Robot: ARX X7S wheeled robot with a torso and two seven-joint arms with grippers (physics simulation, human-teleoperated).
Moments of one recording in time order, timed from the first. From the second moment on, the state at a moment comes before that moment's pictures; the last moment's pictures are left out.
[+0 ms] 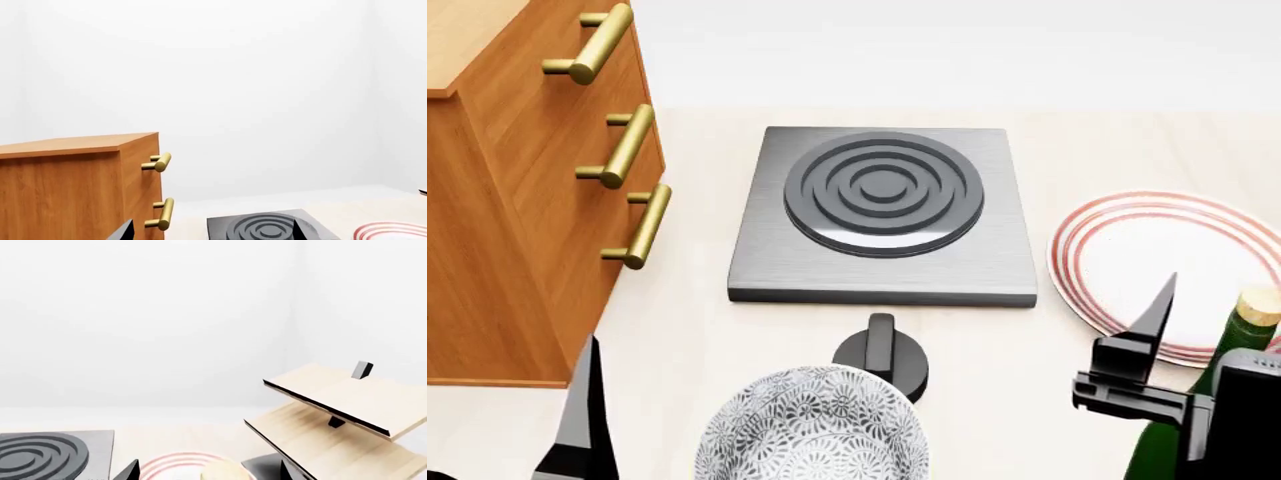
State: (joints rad) left arm -0.03 -0.28 0.26 0.88 -0.17 -0.49 -0.31; right arm 0.24 0.35 0.07 -0.36 0.16 0.43 0.30
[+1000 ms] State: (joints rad) left arm -0.03 -0.30 0.28 0.87 -0.19 -0.47 -0.33; right arm 0.28 0.38 0.07 -0.43 0.22 0.49 0.31
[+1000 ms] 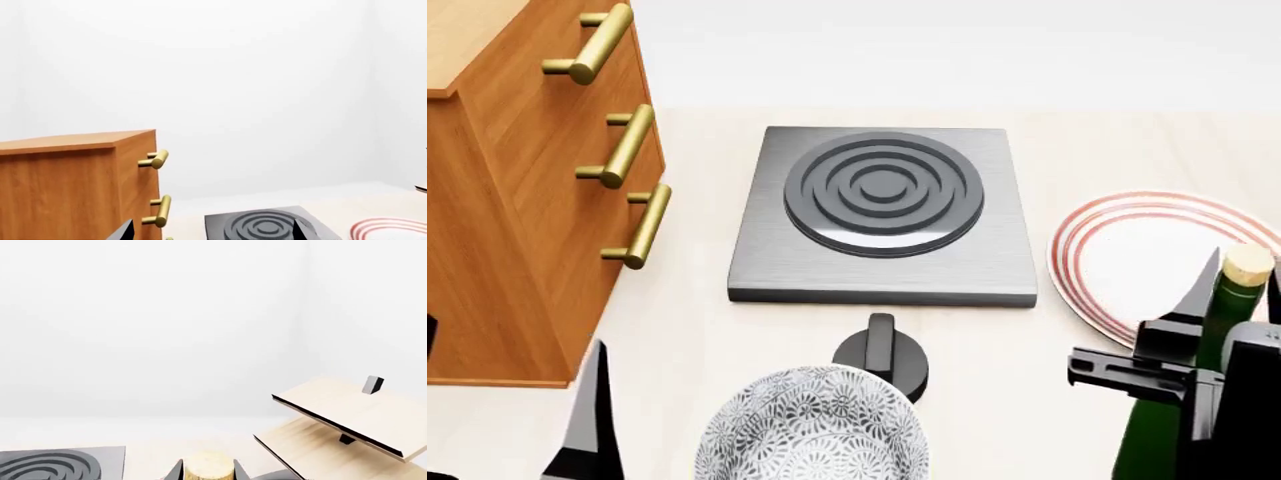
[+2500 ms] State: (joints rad) left arm -0.22 -0.25 0.60 0.77 -0.23 -0.62 -0.22; right arm 0.65 0.29 -0.24 -0.67 0.40 0.79 0.22
